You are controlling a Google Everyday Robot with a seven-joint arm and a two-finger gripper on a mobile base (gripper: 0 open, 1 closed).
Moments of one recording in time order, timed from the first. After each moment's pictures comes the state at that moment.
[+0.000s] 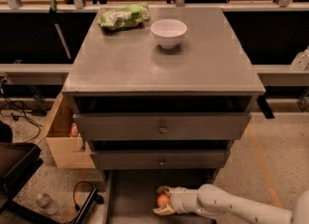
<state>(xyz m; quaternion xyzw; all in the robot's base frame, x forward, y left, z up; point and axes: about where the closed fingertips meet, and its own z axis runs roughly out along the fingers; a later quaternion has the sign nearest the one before) 0.476 -0.028 0.260 -0.57 0.69 0.23 0.38</state>
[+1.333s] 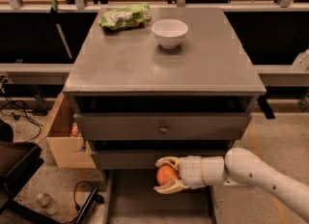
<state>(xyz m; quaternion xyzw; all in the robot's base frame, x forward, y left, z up) 0.453 -0.026 0.565 -0.61 0.58 0.28 0.45</state>
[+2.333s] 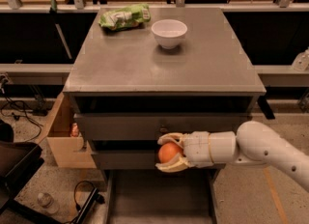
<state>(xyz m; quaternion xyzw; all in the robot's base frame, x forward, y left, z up) 0.469 -0.029 0.673 -0.61 0.58 0.27 0.47</state>
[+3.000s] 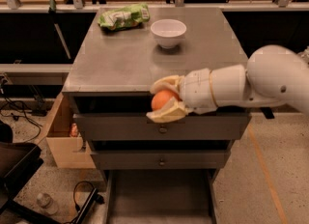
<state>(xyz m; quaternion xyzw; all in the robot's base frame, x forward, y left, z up) 0.503 -0.011 0.854 -0.62 0.58 0.24 0.47</state>
